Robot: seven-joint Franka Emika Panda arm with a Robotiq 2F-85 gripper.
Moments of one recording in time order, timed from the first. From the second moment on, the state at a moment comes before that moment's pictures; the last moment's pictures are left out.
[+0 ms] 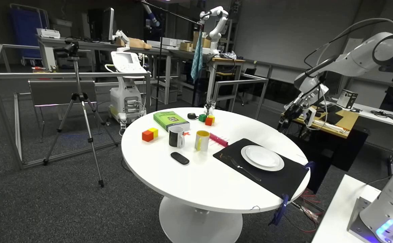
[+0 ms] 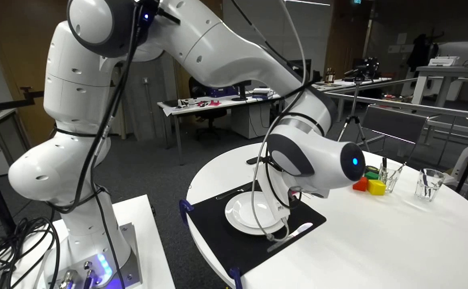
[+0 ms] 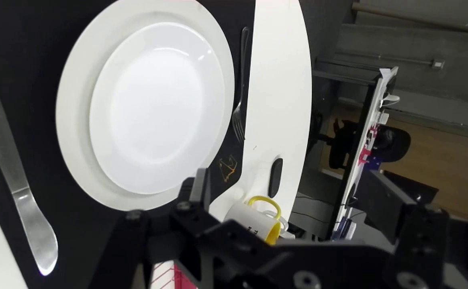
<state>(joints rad) -0.42 0.38 -0.18 -2.00 0.85 1.70 -1.08</state>
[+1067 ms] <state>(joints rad) -0.25 -0.08 -0.19 -2.29 0.62 2.13 -1.09</state>
